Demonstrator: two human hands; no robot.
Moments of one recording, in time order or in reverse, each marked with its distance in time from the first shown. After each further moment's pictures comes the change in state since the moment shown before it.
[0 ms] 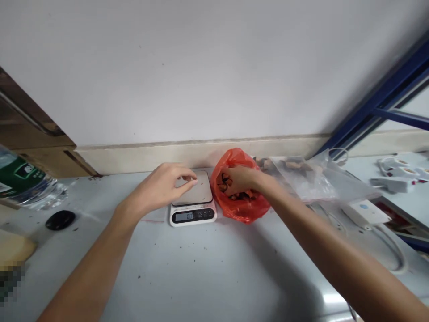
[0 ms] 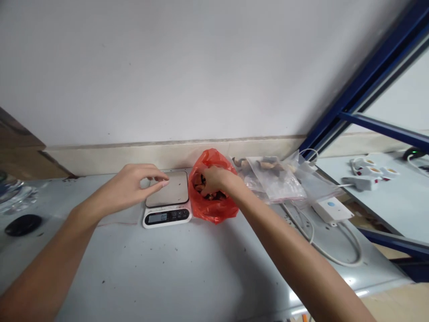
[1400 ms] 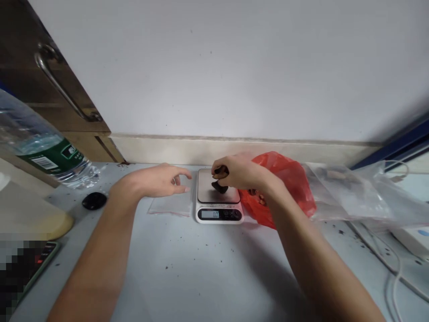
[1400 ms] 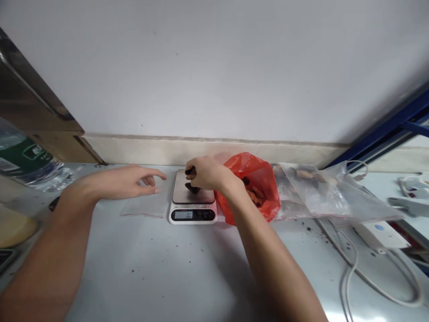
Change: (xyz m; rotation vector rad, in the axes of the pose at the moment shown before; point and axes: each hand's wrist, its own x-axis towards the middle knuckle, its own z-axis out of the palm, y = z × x) left_hand -0.026 -0.041 -0.047 0.153 -0.510 -0.476; right_hand 0.002 -0.080 -0.014 0.218 0.134 -0.222
